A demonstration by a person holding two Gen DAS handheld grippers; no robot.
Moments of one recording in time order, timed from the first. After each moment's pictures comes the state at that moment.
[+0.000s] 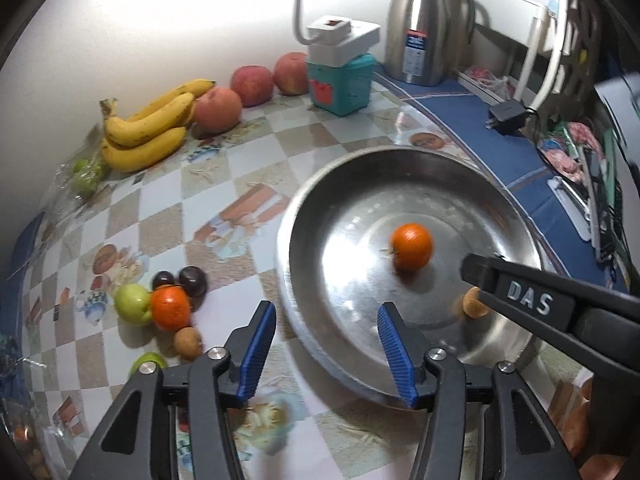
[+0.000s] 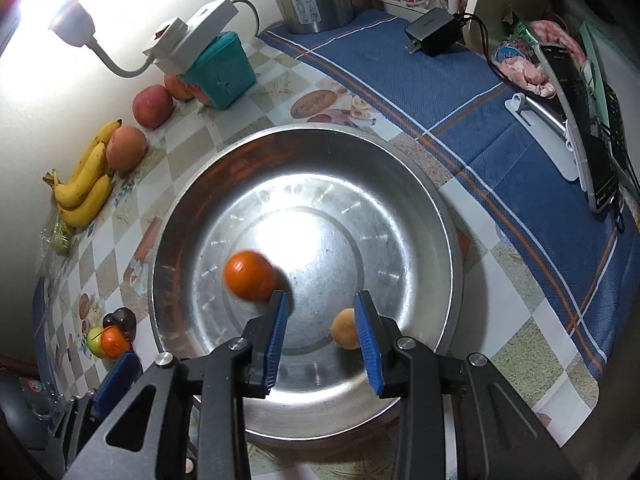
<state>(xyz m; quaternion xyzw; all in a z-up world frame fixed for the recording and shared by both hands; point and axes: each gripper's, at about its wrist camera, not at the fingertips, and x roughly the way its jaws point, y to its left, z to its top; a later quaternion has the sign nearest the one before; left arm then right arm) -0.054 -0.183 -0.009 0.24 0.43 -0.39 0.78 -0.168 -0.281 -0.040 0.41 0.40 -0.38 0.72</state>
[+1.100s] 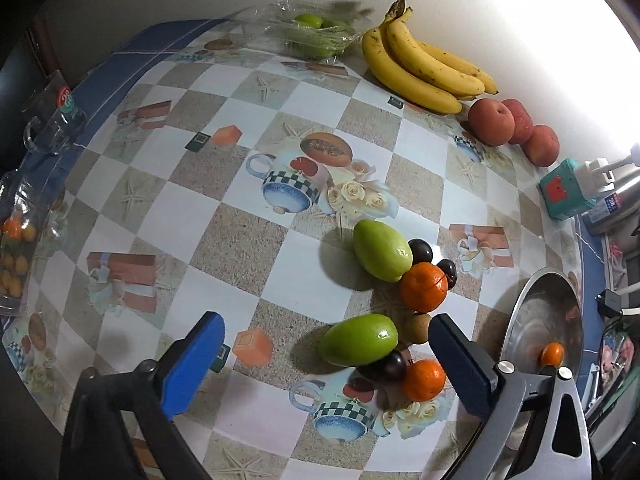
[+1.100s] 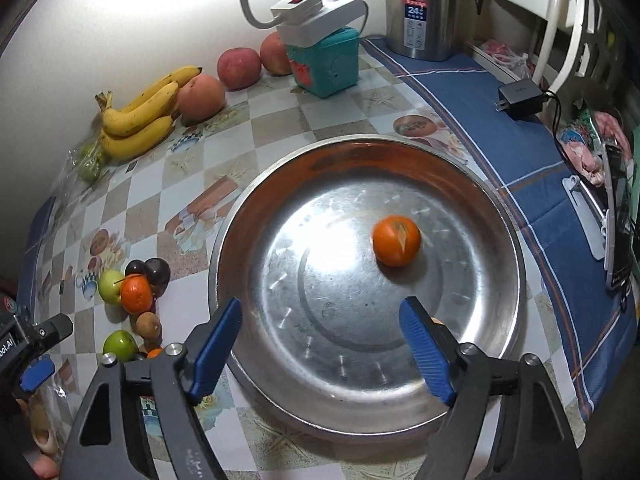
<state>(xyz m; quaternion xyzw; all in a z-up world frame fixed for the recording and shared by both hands) 0.078 -0.027 -0.008 0.00 0.59 -0.14 0.80 -0.112 -0.231 -0.021 0.29 0.44 -0.33 0.79</state>
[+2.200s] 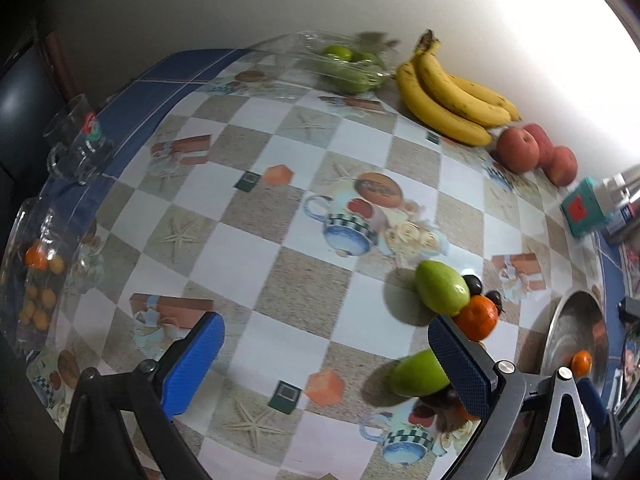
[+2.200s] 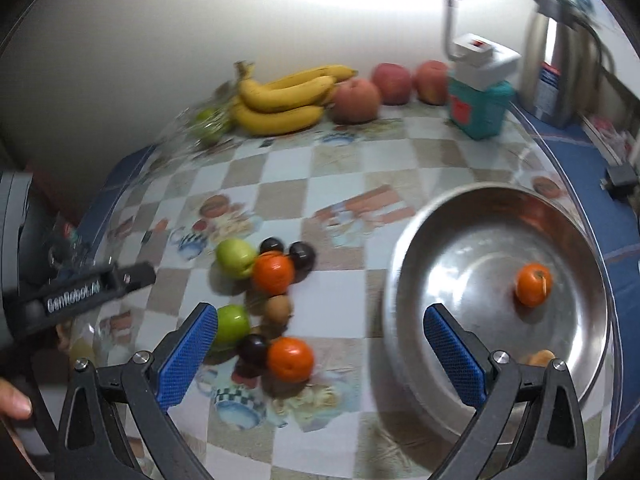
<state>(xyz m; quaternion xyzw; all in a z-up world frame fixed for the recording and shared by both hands) 0.100 0.014 0.000 0.02 0.54 -0.12 0.83 -0.058 -0.149 -0.004 0.21 0.41 -0.17 0.87</state>
